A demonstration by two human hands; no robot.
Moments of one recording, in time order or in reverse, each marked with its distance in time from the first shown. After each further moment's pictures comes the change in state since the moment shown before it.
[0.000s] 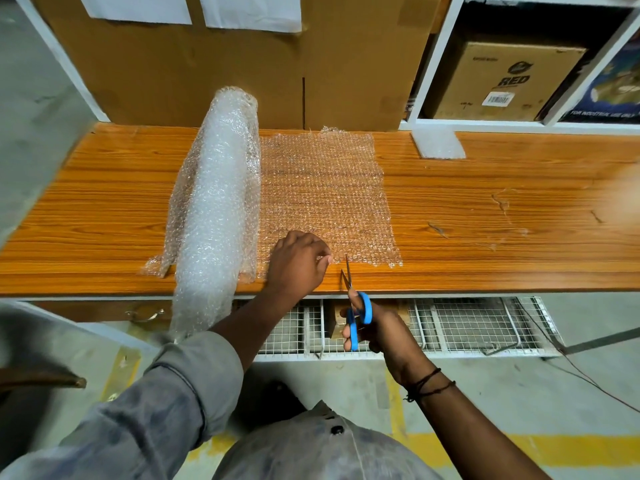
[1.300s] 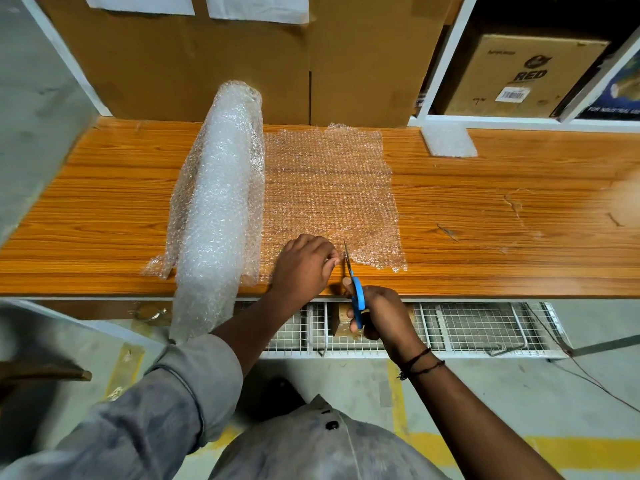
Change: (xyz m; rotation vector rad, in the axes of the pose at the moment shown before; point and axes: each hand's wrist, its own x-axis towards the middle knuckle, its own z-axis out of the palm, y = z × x) left_hand -0.001 -0.005 0.010 -0.001 0.079 0.115; right_hand 0.038 -0.015 0.007 -0.039 0.121 -0.050
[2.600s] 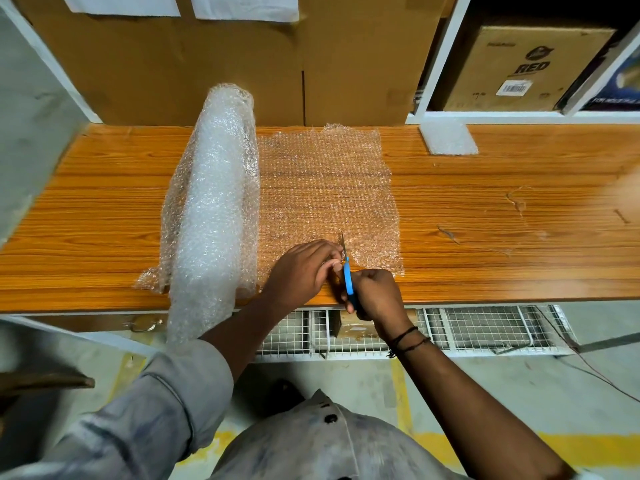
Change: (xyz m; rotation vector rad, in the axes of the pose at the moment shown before) left_hand 0.015 -0.006 -0.007 -0.231 -0.046 0.163; right_hand 0.036 -0.029 0.006 -0.102 0.070 -0.032
